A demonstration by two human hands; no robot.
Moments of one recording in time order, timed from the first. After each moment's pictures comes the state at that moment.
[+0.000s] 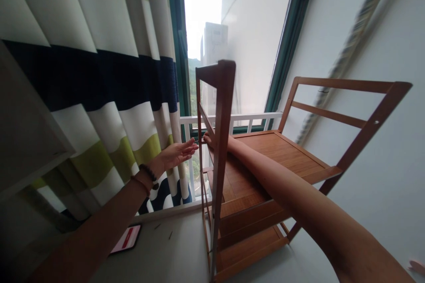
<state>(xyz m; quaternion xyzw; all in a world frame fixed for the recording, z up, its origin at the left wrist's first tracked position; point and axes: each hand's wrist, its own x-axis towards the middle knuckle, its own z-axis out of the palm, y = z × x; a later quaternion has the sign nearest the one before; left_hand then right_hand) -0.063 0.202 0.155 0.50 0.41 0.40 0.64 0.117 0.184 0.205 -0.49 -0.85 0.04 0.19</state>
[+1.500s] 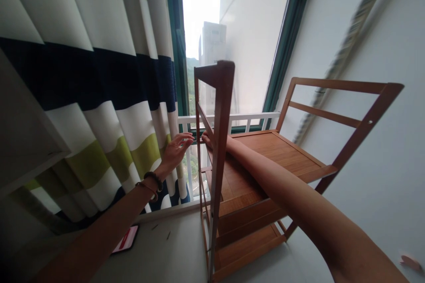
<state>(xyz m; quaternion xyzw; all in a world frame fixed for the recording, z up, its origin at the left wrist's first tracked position) -0.056 0.213 0.127 0.73 0.32 0.56 0.24 0.116 0.182 0.203 -0.52 -0.83 0.06 0.18</state>
